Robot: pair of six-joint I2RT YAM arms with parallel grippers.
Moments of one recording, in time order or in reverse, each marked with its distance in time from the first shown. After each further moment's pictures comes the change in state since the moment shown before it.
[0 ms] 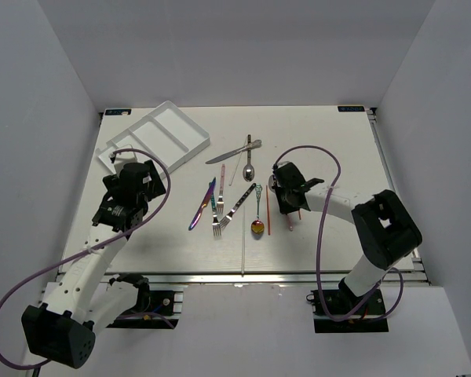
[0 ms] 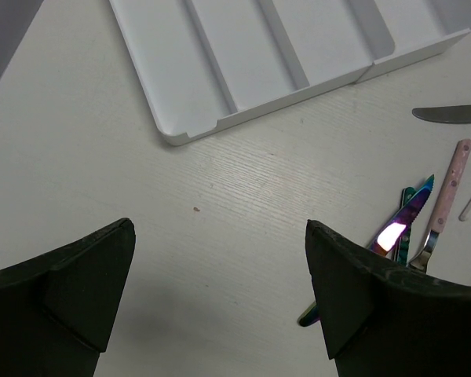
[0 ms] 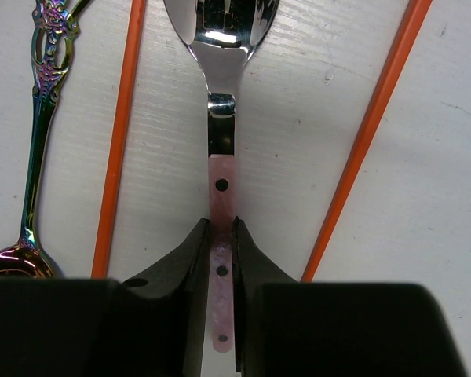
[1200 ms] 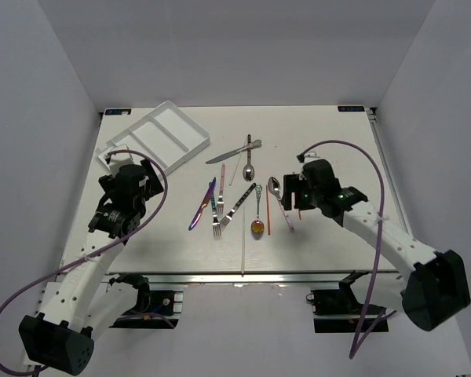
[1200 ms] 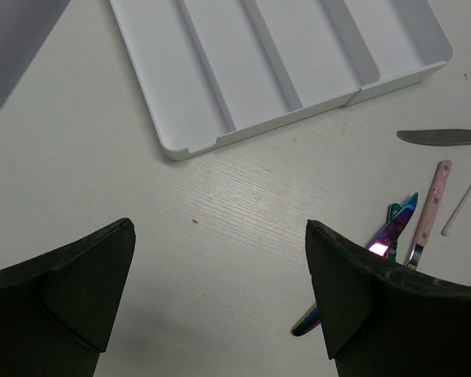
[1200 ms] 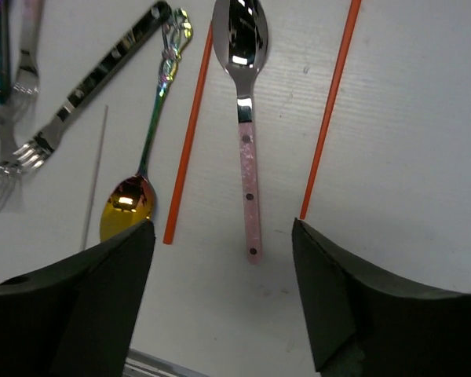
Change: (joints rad) left arm -0.006 -0.056 -0.005 0.021 -0.020 0.001; right arm -0.089 -0.505 -0.078 -0.116 -0.141 0.092
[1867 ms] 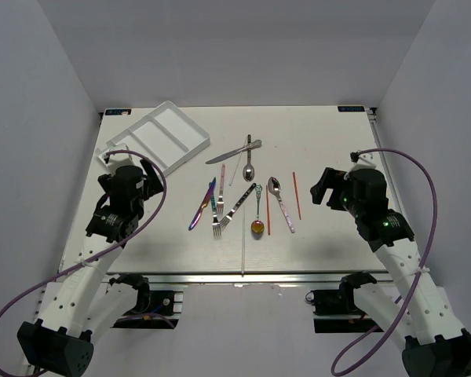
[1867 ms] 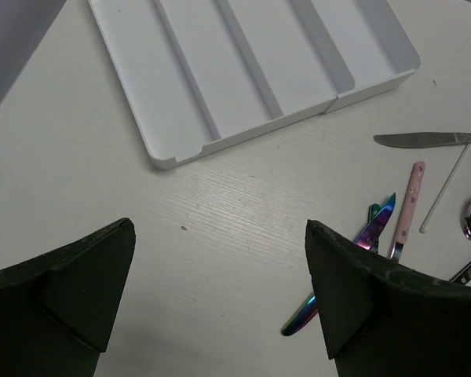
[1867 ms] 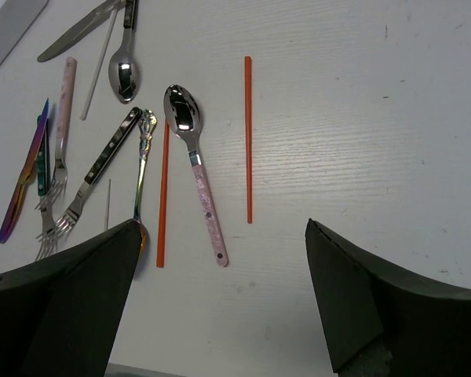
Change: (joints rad) left arm 0.000 -0.032 0.000 0.024 0.034 0.019; right arm -0.225 -0.370 -0.048 -0.097 0.002 0.043
